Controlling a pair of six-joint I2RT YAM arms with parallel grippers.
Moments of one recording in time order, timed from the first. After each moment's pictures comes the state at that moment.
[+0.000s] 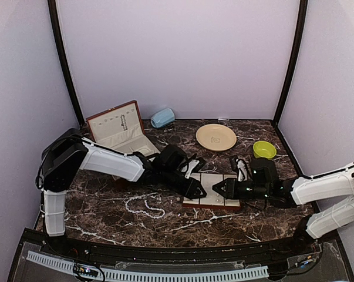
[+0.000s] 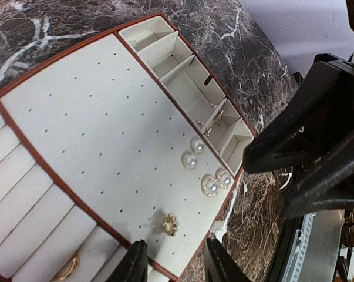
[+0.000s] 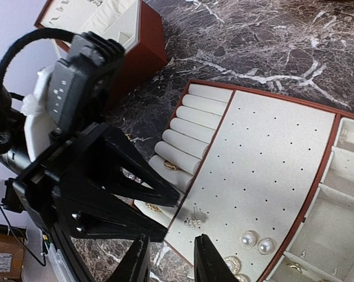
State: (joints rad) left arm -0.97 2.07 1.30 0.00 0.45 -0.43; right arm 0.80 1.26 0.39 0.35 -0.21 0.72
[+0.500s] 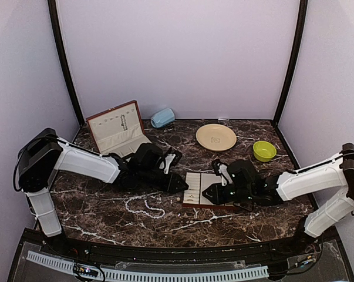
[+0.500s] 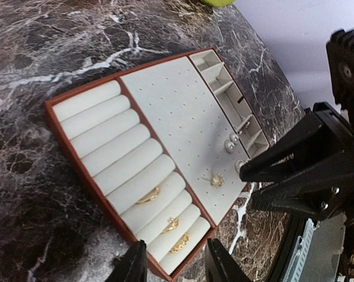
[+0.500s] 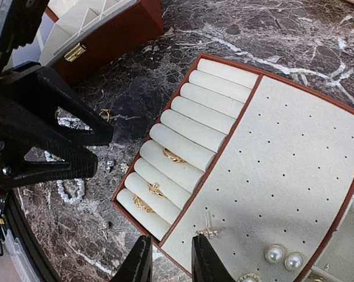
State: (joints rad) left arm -0.90 1.83 1.00 0.14 0.35 -0.51; right arm 0.95 1.41 0.55 0.19 -0.02 0.62
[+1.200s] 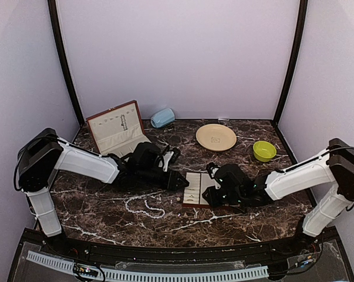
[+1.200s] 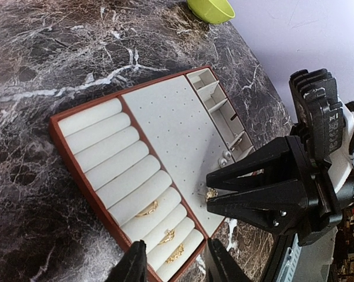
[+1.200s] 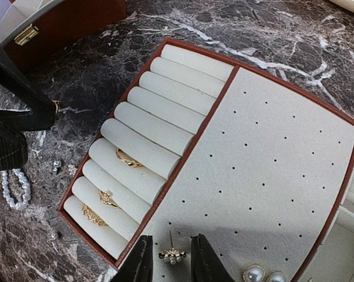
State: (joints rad) left arm -0.88 1.83 0.98 0.23 0.37 -0.56; right arm 1.01 1.55 0.64 0.09 0.17 0.55
